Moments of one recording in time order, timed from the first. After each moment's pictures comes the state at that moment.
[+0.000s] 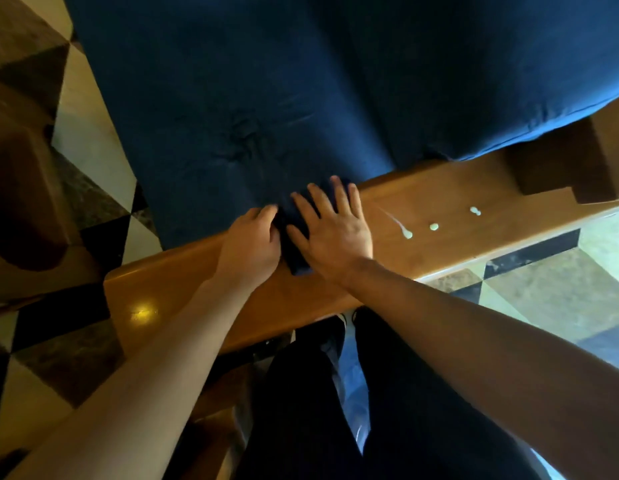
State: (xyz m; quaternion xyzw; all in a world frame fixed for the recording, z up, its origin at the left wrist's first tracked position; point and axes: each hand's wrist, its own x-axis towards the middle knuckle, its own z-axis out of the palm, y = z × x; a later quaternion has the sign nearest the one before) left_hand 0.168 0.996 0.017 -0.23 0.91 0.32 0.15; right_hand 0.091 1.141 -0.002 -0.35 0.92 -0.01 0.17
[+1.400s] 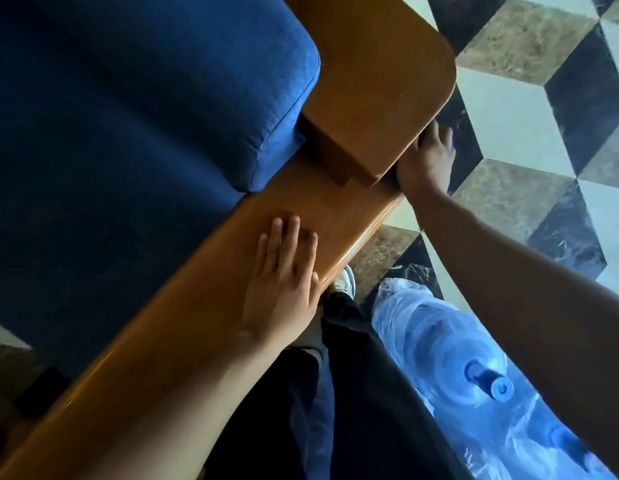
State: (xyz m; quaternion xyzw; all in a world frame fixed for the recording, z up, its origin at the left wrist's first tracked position) left_hand 0.076 1.206 0.002 0.16 0.97 0.14 0.11; right_hand -0.094 1.454 -0.027 0.32 0.88 -0.34 0.03
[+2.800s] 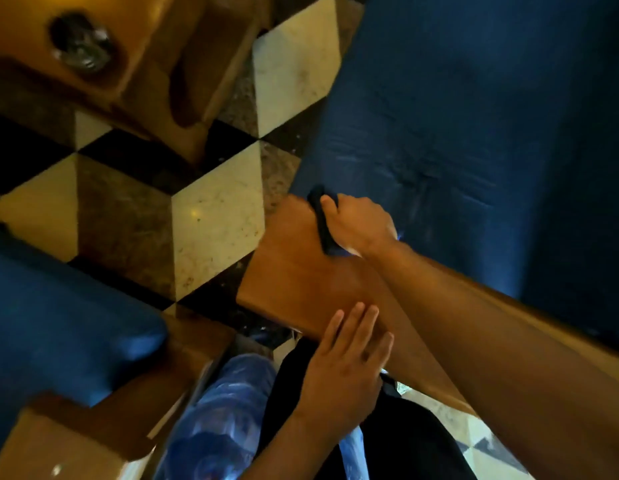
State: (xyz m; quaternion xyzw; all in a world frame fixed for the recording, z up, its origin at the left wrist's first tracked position) left_hand 0.338 1.102 -0.012 -0.34 0.91 0.21 -0.02; right_hand 0.183 0.919 -0.017 -0.52 0.79 -0.01 0.32
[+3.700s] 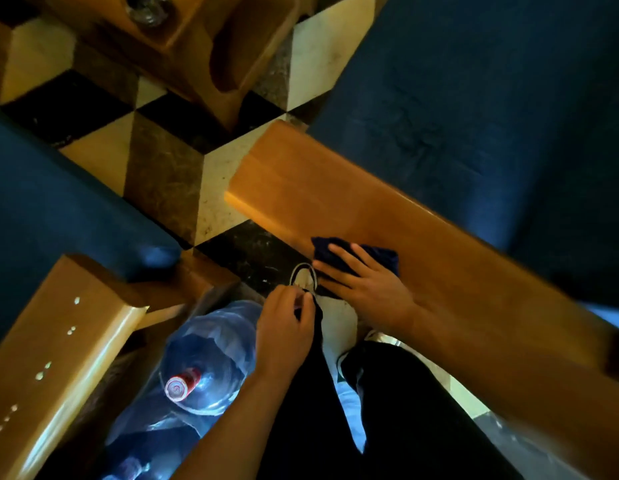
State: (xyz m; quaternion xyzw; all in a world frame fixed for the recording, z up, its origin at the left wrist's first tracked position) left_hand 0.323 1.211 0.040 -0.70 0.61 0.36 -0.14; right_hand 0.120 1.189 -0.009 -0.90 0.41 0.03 0.11
